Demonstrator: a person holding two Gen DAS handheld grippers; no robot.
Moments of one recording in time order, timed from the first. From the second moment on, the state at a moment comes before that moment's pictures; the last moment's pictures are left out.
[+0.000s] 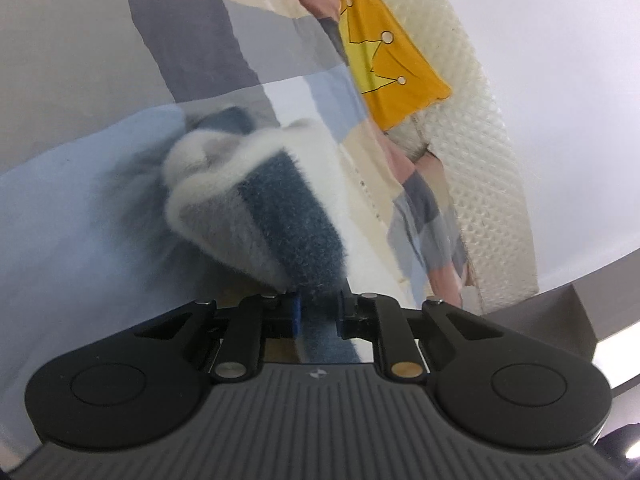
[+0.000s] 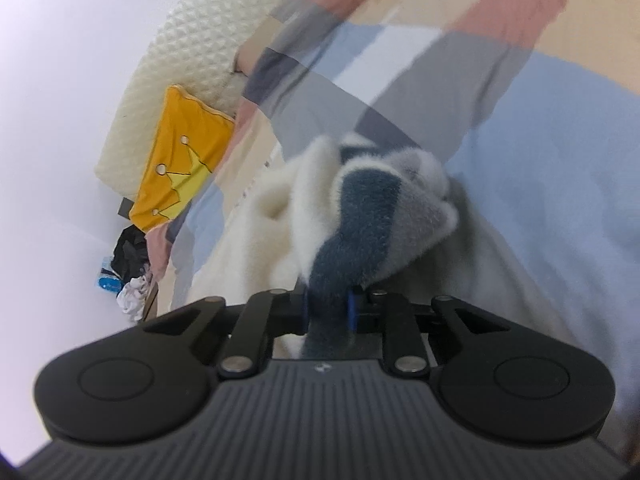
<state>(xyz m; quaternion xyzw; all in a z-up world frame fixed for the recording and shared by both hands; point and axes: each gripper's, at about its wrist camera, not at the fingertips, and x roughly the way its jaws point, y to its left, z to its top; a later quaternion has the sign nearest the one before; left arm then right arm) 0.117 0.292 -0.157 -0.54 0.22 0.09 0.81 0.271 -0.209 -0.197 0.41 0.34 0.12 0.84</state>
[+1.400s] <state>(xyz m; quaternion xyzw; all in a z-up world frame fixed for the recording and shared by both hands) 0.151 0.296 -0.119 -0.53 0.23 0.11 0.81 0.299 -0.222 -0.167 0.49 0.40 0.08 0.77</state>
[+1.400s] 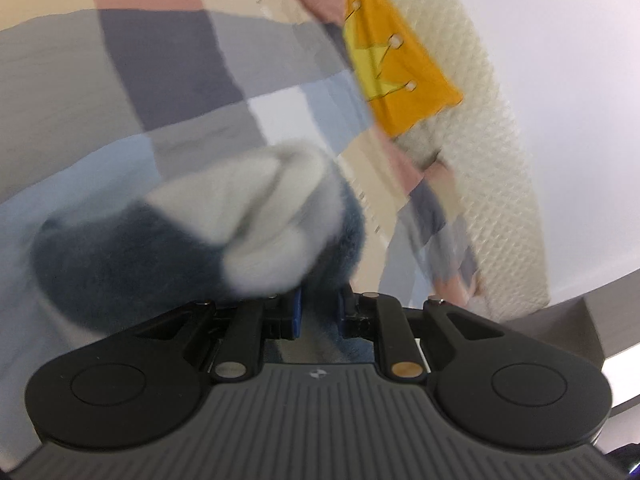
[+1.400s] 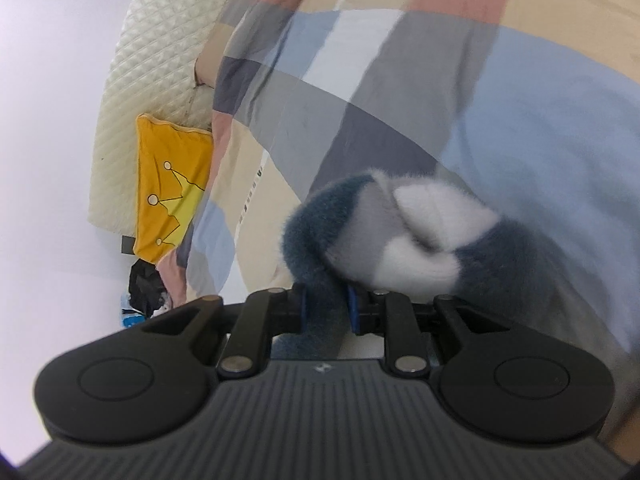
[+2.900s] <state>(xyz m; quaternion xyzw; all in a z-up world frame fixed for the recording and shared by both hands) 0.250 0.228 -0.135 -0.14 0.25 0.07 0.96 0.339 -0.115 -0.150 0.06 0.27 0.25 0.93</state>
